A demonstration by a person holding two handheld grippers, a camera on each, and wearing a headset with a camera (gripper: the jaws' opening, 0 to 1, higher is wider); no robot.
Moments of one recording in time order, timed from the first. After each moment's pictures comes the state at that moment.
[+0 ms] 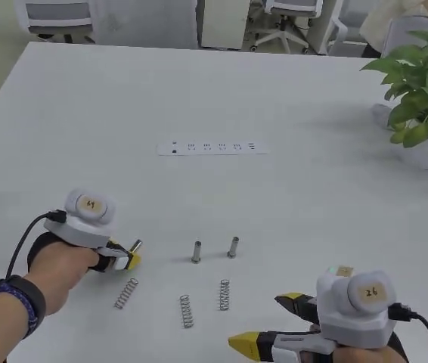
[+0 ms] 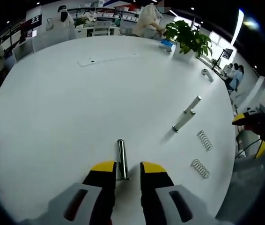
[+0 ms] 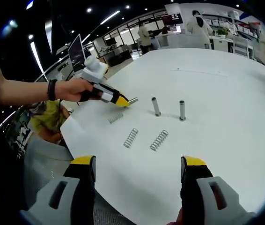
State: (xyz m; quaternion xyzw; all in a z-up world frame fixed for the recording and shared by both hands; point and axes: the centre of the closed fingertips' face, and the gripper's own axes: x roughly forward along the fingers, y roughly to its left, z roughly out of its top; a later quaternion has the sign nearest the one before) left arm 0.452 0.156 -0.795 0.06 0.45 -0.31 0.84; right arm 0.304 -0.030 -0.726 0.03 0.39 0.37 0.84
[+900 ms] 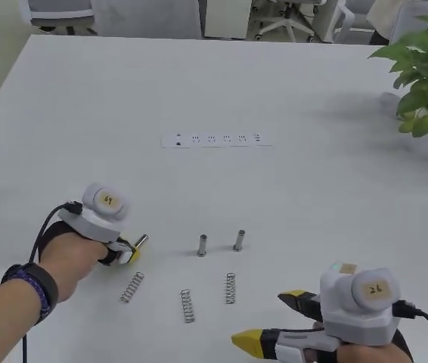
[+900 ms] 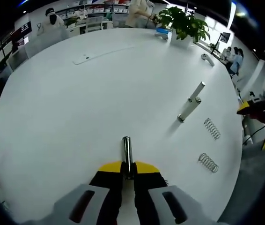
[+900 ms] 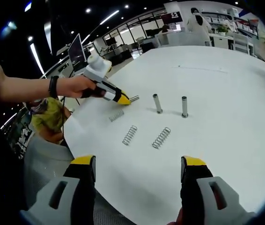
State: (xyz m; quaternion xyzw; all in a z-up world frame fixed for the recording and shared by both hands) left arm 0.452 0.160 -0.804 0.12 0.46 -0.31 0.82; right arm 0.302 -0.026 -0.734 0.04 0.40 0.37 0.84
